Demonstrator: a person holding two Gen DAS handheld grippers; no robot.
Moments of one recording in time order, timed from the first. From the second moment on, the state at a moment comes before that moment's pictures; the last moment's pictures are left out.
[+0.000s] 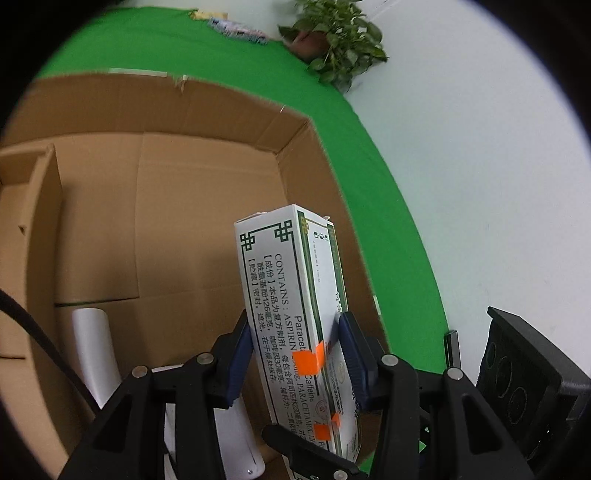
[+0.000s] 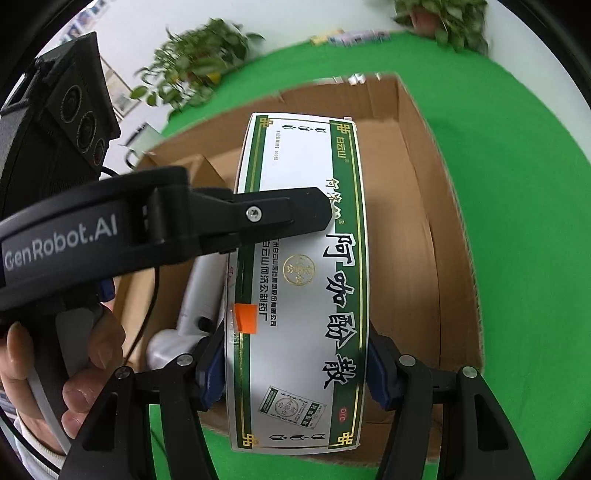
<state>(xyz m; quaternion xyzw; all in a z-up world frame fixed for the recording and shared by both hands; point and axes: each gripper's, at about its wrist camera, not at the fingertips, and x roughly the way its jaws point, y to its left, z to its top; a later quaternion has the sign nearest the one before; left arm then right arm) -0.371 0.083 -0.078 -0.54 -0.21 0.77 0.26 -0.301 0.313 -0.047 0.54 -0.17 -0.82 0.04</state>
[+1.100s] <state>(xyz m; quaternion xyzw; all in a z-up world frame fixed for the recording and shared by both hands) -0.274 -0.005 -0.028 -0.43 -0.08 0.90 0.10 -0.289 0.290 -0.079 0.56 -0.15 -0.81 0.02</state>
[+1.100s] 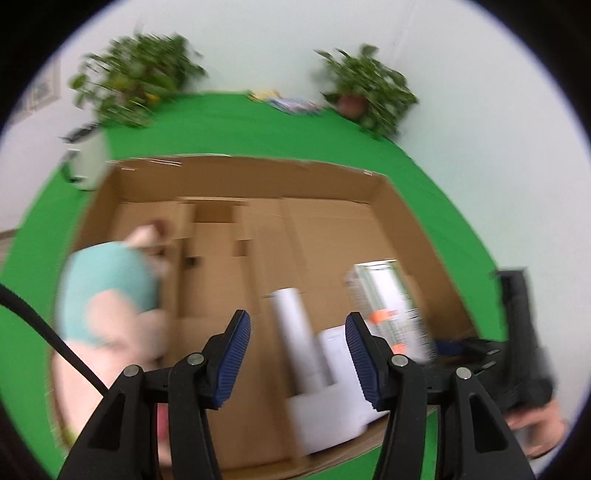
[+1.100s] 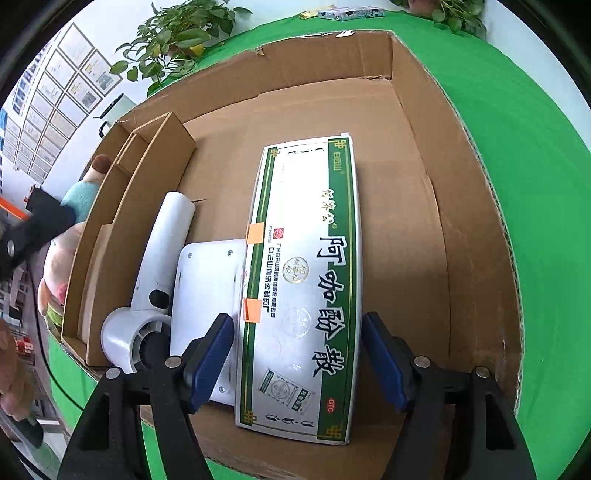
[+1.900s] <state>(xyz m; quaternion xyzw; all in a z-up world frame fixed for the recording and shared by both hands) -0.173 -0.013 -0.085 -0.27 -0.02 0.96 -0.03 -0.183 0.213 -0.066 0.27 0.01 -0.96 -0.08</state>
